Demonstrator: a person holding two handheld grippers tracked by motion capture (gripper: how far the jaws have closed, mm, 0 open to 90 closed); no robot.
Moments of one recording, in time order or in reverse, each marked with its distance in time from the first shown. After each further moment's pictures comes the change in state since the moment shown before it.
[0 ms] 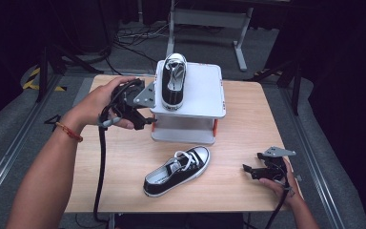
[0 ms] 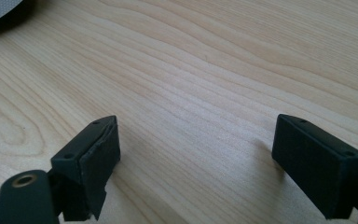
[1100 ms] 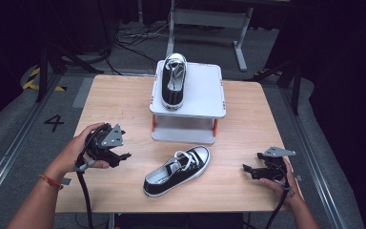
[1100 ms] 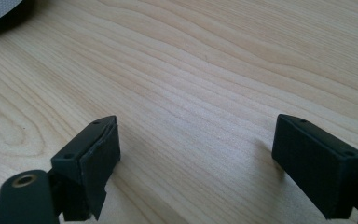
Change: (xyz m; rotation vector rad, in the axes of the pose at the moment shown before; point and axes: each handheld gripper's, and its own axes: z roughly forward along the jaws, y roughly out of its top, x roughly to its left) left arm -0.080 -0.131 0.051 0.006 -0.031 -0.265; right arm 0.000 0.000 0.000 0.000 -0.001 0.002
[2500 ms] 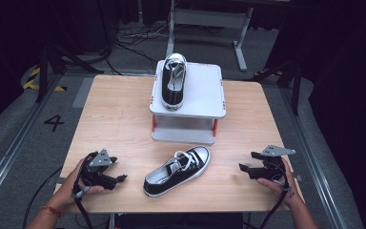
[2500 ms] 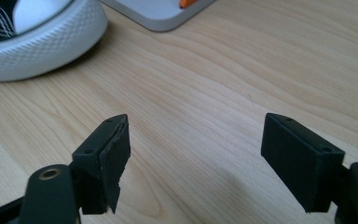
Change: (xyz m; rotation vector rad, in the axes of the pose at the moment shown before) left arm -0.044 -0.091 0.052 -0.109 -0.076 -0.377; right arm 0.021 0.021 -0.014 -0.039 0.080 -0.030
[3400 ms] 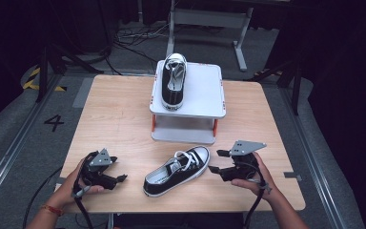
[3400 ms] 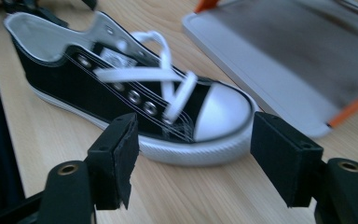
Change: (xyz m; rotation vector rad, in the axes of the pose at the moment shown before) left arm 0.001 0.001 0.001 0.001 -0.008 0.005; right arm 0.092 0.077 0.009 -0.029 0.218 -0.204
